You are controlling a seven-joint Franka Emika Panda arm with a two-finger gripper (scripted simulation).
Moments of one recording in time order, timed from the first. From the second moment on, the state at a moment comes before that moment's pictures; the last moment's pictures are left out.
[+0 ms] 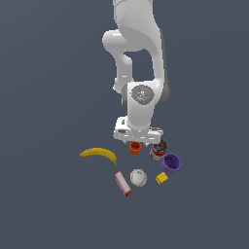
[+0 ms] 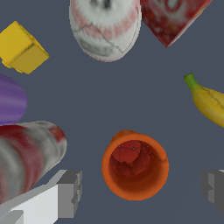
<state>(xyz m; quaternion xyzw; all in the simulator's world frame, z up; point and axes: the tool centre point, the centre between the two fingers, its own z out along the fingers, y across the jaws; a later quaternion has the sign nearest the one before) 0.001 0.053 0.088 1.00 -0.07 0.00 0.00</state>
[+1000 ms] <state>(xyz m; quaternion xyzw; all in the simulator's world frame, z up) 0.025 0.048 0.071 1.00 -0.07 0.04 0.00</state>
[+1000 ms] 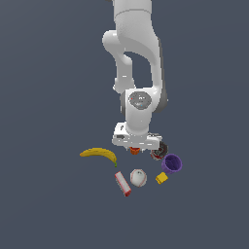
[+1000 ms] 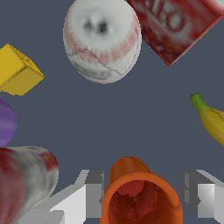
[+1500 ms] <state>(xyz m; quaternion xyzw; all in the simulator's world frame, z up) 0.025 0.048 0.072 1.00 -0.07 0.04 0.00</state>
